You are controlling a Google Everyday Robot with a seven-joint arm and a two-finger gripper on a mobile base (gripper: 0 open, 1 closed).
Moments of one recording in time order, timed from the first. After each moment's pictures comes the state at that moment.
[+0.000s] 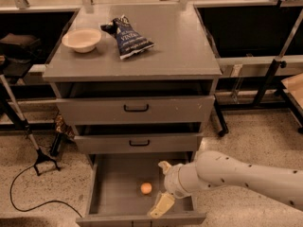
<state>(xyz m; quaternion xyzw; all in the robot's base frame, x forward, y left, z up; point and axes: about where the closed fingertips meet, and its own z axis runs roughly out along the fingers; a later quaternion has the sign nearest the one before) 0.421 -0.015 0.532 -0.57 0.74 0.24 0.27</state>
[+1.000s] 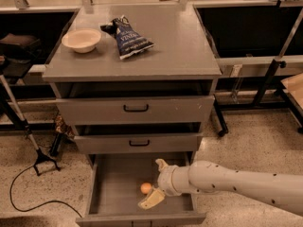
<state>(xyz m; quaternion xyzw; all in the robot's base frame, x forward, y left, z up) 0.465 0.010 0.482 -0.51 0.76 0.24 0.34</state>
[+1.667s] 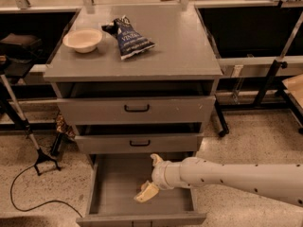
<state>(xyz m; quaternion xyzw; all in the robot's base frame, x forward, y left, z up) 0.494 0.028 0.463 -0.53 0.74 0.22 0.35</state>
